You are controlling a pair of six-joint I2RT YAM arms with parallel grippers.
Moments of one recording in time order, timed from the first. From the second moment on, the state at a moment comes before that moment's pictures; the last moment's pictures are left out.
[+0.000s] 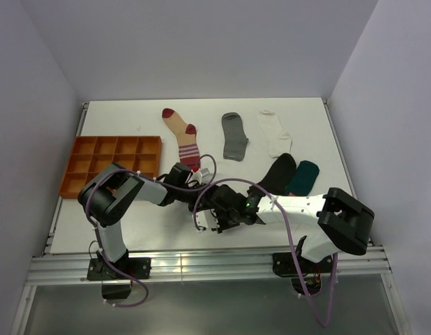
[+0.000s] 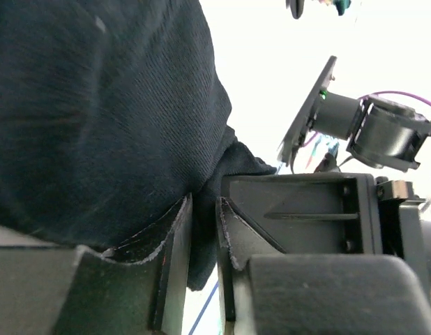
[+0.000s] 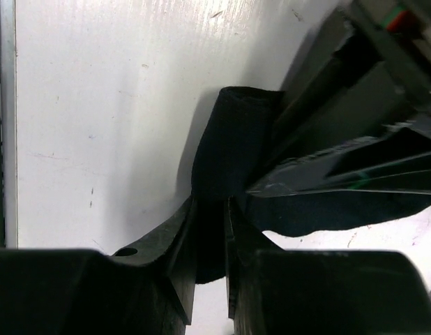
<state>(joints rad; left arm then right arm) -0.65 1.85 0.68 0.35 0.84 -0.83 1.05 1.46 0.71 -0.31 -0.15 -0.81</state>
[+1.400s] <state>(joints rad) -0.60 2.01 0.96 0.20 0.81 -0.77 0.85 1.78 1.10 -0.85 -0.52 -0.87</state>
